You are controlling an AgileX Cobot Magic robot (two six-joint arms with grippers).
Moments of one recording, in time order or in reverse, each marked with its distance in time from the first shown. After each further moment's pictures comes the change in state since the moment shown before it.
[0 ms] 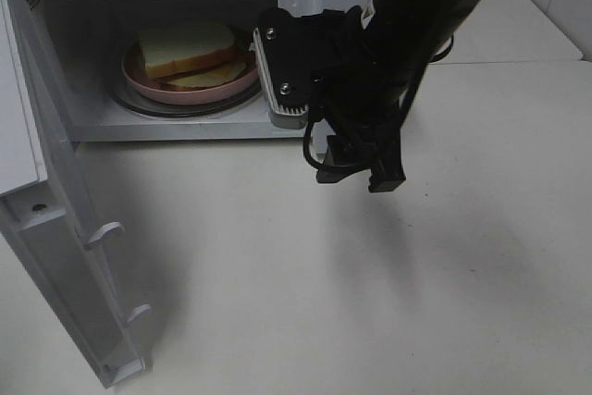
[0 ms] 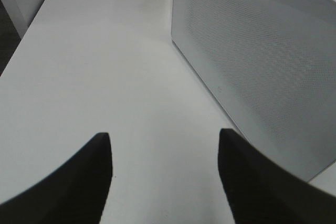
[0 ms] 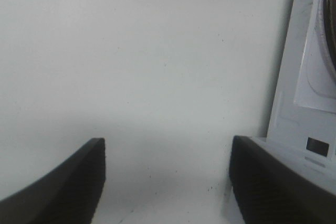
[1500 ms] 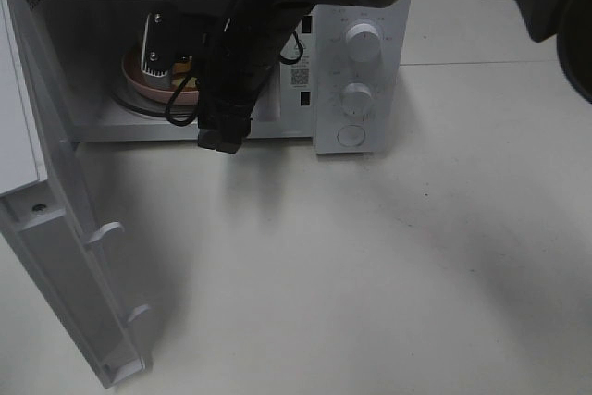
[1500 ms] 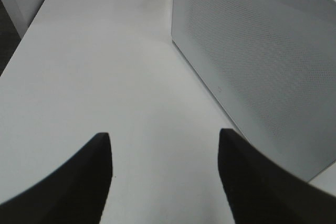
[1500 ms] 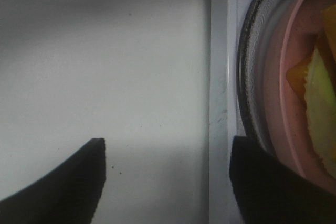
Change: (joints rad) left arm 0.000 0.000 0.000 0.000 0.000 0.000; right arm 0.023 0.566 -0.674 0.111 0.007 0.116
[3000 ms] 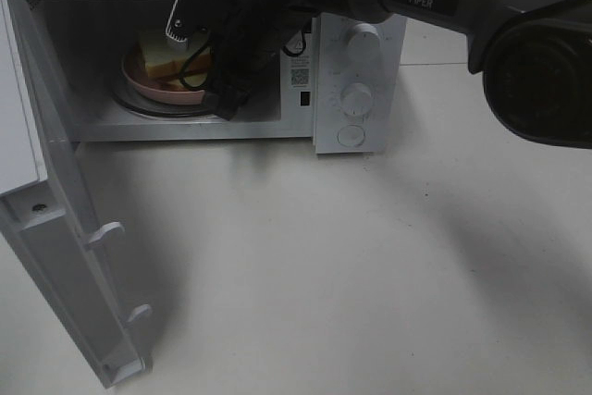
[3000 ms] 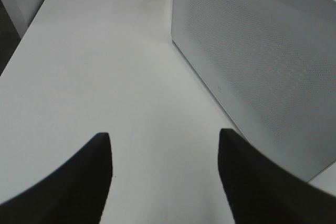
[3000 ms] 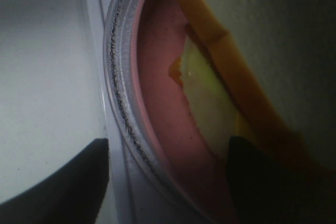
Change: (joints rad) left arm 0.000 0.000 0.000 0.000 0.000 0.000; right arm -0.099 0.192 -0.260 0.095 -0.078 0.023
